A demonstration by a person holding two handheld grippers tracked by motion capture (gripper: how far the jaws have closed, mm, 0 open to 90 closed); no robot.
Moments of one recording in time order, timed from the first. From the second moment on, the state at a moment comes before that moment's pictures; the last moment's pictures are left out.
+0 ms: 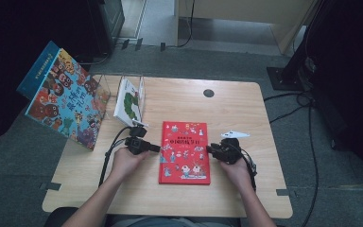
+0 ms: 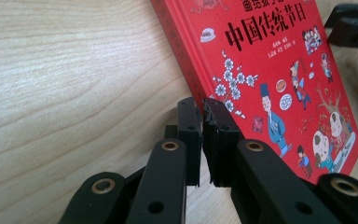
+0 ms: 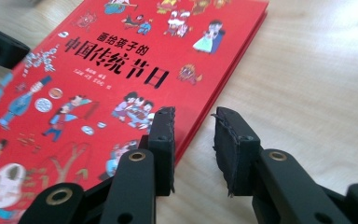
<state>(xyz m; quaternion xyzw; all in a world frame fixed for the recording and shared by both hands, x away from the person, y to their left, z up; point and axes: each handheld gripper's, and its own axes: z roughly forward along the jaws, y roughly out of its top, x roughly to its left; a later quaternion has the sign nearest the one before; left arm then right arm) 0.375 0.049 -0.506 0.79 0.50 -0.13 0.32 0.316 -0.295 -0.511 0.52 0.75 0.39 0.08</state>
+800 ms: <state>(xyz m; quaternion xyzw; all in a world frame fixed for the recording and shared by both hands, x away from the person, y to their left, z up) 0.366 0.024 -0.509 0.80 0.49 -0.14 0.33 0.351 -0.310 -0.497 0.64 0.70 0.30 -0.08</state>
